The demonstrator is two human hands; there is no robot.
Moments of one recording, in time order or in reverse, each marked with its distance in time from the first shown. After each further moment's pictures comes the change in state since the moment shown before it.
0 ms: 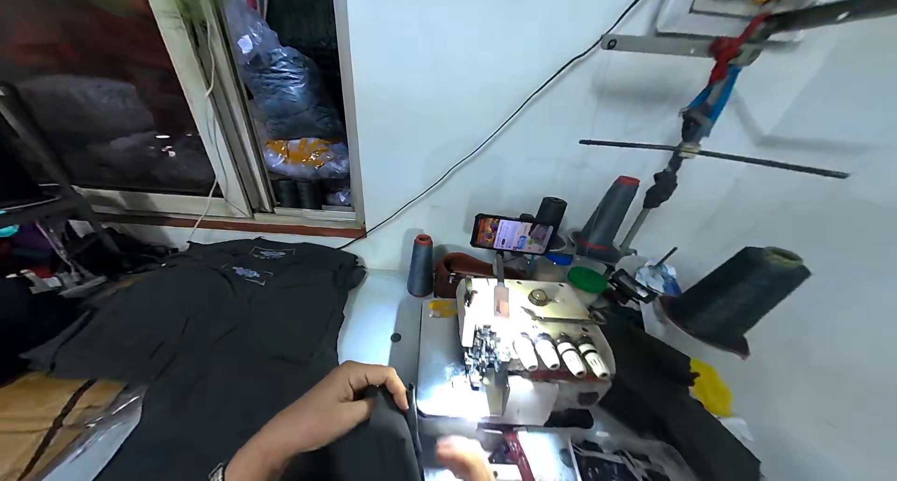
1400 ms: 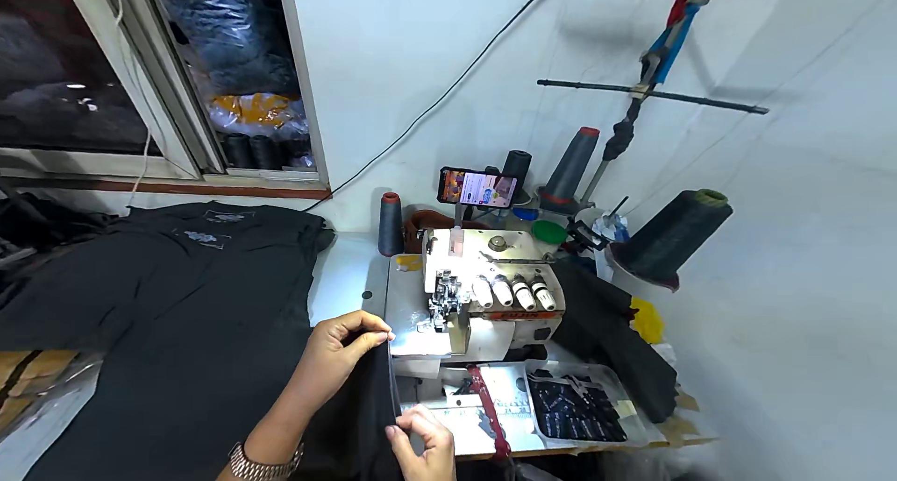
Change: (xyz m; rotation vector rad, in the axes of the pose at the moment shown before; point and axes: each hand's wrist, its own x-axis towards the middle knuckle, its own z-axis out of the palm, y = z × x) left_hand 0.015 -0.008 0.069 0.058 0.543 -0.104; right_hand -0.023 0.031 0.049 -0.003 0.369 0.174
